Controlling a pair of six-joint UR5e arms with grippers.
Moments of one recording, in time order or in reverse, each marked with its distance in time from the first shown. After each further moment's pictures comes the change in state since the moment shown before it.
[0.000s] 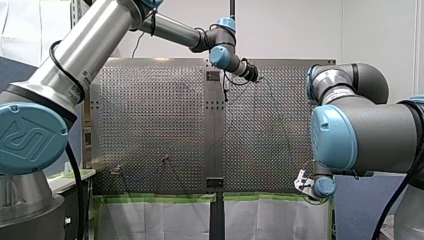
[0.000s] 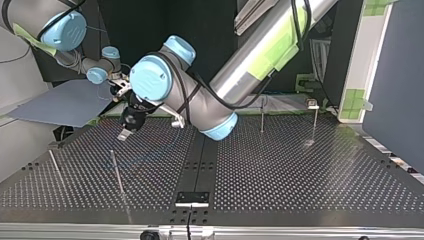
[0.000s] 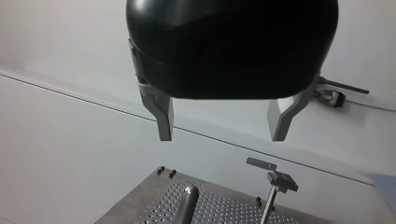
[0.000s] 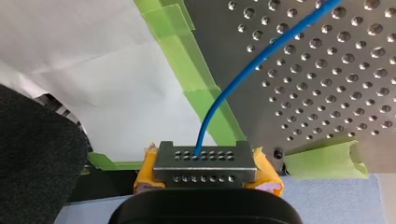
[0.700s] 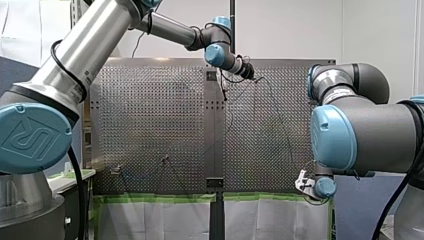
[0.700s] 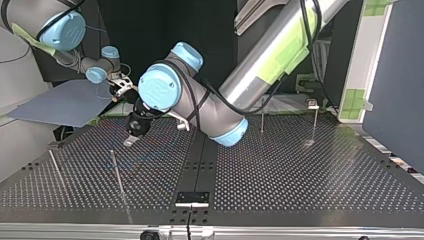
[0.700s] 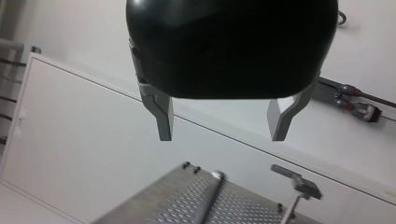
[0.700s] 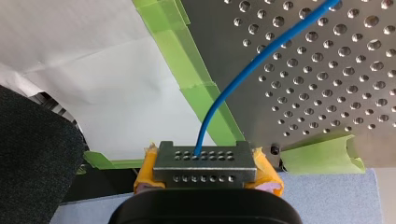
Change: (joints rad) left arm 0.037 0.013 0.000 -0.012 0.054 -0.145; right arm -0.006 0.000 0.005 -0.017 0.000 0.004
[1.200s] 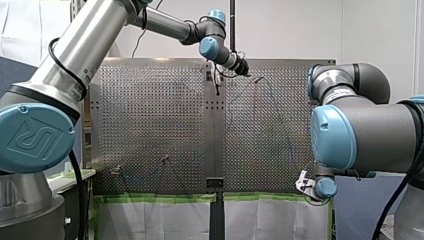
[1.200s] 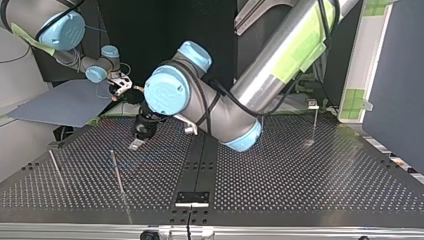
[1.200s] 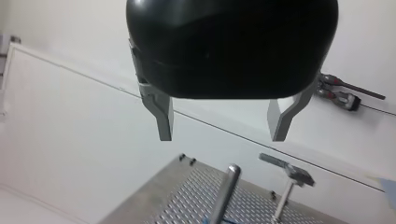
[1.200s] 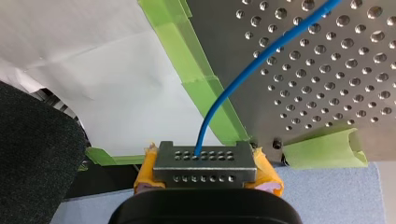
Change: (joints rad) left arm 0.025 0.046 0.000 -0.066 0.008 0.053; right arm -0.004 0.000 0.008 -0.006 0.002 0.002
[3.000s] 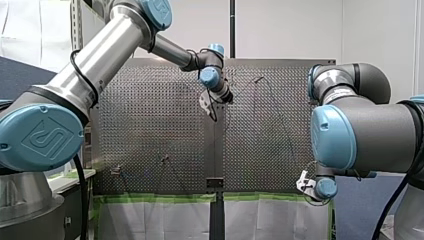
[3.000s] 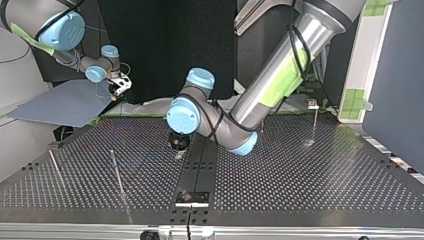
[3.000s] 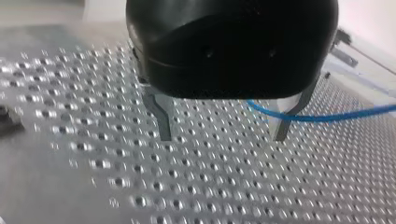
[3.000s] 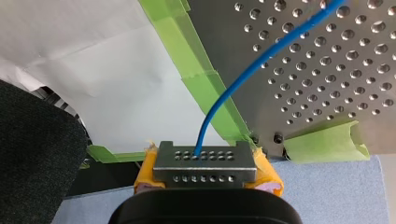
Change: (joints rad) left arm 0.086 -0.162 0.000 0.054 -0.214 -0.322; right arm -0.002 0.000 0.003 0.000 0.008 0.015
